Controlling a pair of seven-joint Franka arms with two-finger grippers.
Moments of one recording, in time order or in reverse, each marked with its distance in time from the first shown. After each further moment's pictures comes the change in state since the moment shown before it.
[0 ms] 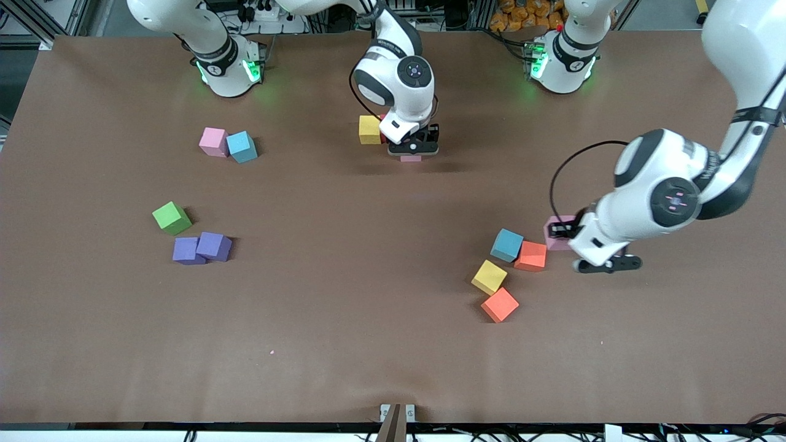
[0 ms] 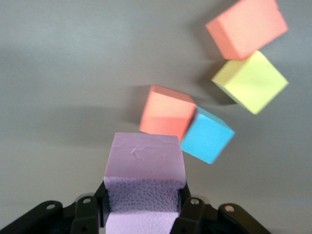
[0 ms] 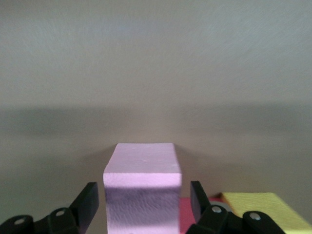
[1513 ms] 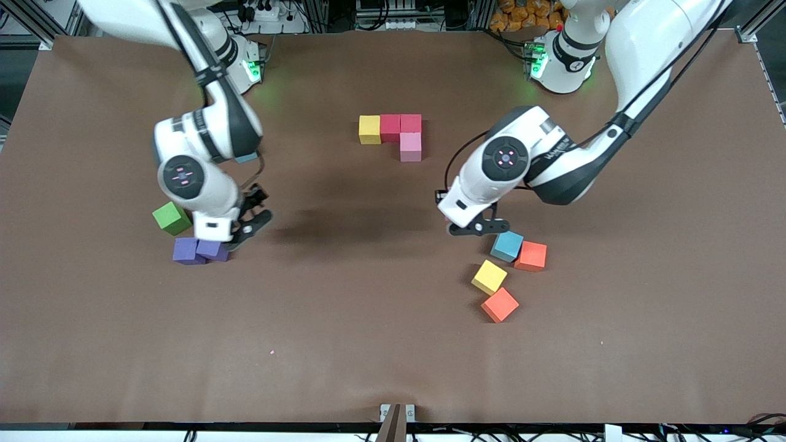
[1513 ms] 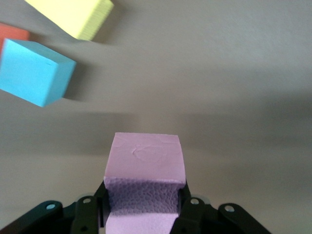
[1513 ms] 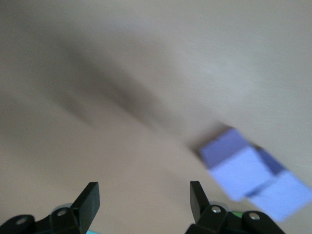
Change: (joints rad) left arm -0.369 0.083 0.003 0.027 -0.012 0.091 -0.305; right arm -0.797 -0.237 -0.015 -0.186 -0.208 -0.177 -1.432
